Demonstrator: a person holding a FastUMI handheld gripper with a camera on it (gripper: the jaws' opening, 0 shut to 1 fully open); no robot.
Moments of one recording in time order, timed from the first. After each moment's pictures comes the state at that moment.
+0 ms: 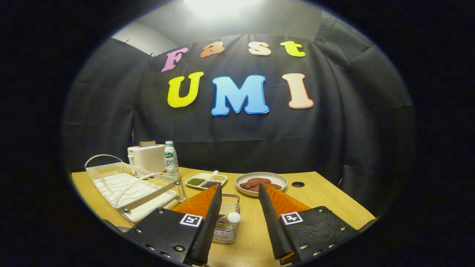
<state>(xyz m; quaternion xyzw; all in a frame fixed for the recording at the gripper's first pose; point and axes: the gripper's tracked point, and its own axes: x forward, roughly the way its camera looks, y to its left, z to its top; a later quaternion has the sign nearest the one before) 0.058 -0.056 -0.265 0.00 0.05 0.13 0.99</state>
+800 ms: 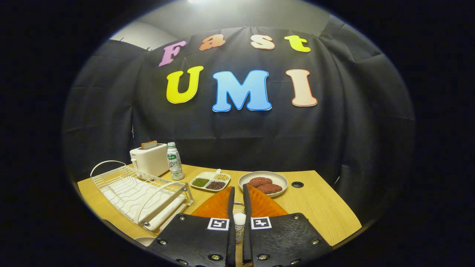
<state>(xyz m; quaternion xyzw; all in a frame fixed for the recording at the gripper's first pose) 0.039 -0.053 -0.194 0.00 0.10 0.11 0.99</state>
